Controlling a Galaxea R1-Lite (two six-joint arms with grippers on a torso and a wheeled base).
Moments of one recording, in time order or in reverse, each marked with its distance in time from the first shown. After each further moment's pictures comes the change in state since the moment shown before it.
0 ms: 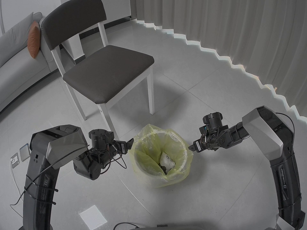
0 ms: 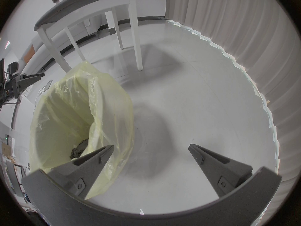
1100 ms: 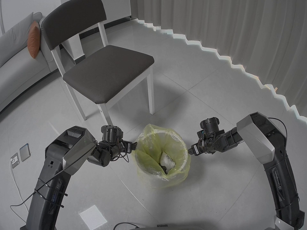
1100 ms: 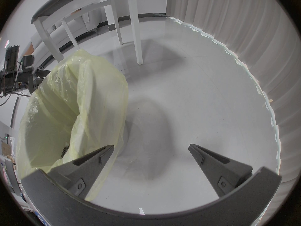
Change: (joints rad) left arm 0.011 0.199 -0.511 0.507 0.008 0.138; right arm 0.000 0.100 -0.083 0.001 0.001 -0.005
